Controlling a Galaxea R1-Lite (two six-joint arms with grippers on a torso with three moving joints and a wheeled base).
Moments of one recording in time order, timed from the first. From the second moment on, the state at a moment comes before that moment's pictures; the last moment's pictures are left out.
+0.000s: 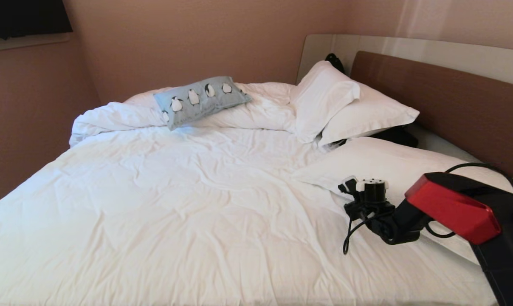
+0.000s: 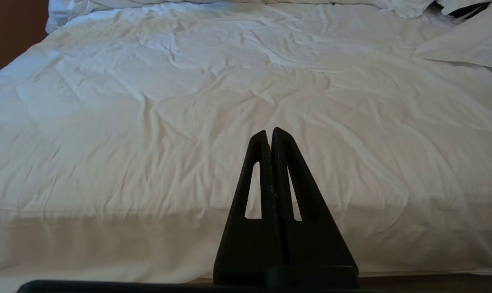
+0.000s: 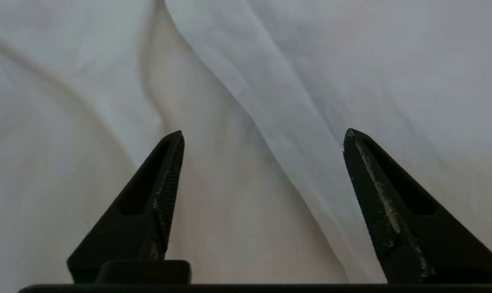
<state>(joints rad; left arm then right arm) 0.00 0.00 0.00 0.00 0.01 0.00 0.15 2.56 -1.28 -0.90 -0.37 -0.49</state>
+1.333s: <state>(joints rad) 0.00 0.00 0.00 0.00 0.01 0.00 0.12 2.81 -1.61 -1.09 -0.45 -0.84</state>
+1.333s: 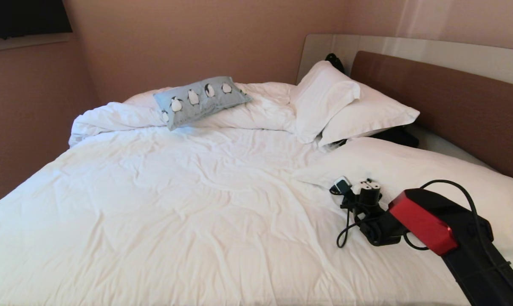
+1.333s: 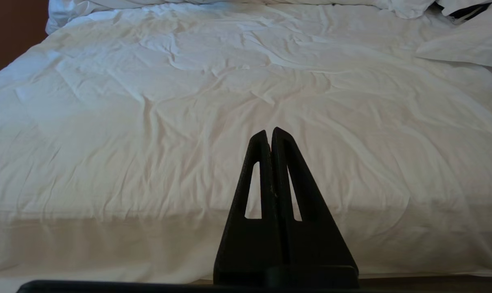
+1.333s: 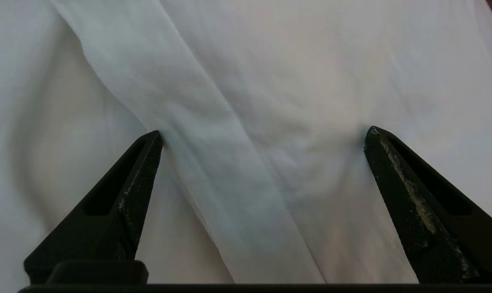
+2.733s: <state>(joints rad) 0.00 0.00 0.00 0.00 0.01 0.00 0.04 2.77 -1.80 -1.04 -0.57 -0.76</state>
